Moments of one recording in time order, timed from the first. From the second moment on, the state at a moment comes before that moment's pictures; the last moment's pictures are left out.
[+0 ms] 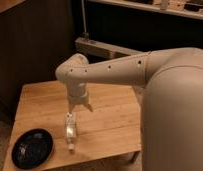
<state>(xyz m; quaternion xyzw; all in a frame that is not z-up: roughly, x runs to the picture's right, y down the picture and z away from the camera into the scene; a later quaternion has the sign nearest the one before) -0.102 0.096 0.704 -0.26 0.23 0.64 0.68</state>
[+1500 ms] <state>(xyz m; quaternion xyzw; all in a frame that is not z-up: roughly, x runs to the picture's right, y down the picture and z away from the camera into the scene) -0.116 0.086 0.719 -0.27 0.20 0.65 0.68</state>
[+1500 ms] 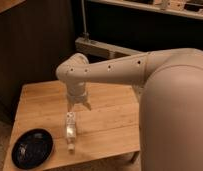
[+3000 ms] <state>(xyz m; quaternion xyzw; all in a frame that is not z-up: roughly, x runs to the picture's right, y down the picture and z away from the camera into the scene) -0.151 0.128 0.806 -0.34 0.25 0.62 0.66</state>
